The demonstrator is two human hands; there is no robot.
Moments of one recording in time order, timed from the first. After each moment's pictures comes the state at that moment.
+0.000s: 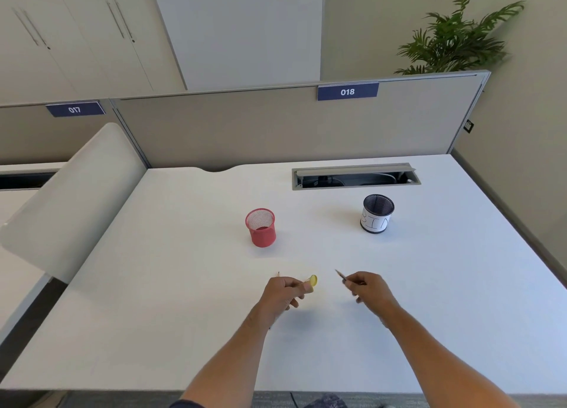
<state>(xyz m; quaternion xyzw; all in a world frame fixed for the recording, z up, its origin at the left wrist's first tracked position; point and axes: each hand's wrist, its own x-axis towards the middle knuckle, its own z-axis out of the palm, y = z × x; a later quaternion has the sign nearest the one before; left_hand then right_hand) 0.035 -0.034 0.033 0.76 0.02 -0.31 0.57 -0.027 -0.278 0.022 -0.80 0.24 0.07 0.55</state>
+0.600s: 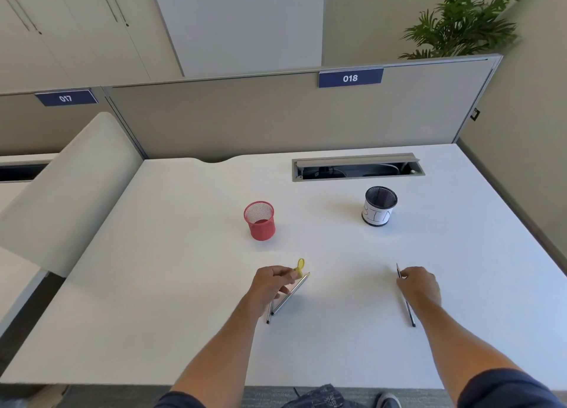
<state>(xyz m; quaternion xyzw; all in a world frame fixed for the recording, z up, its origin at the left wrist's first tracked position) 0.055 -0.018 0.029 0.75 0.06 -0.29 0.59 -0.034 -0.358 0.003 -0.85 0.43 0.05 0.29</state>
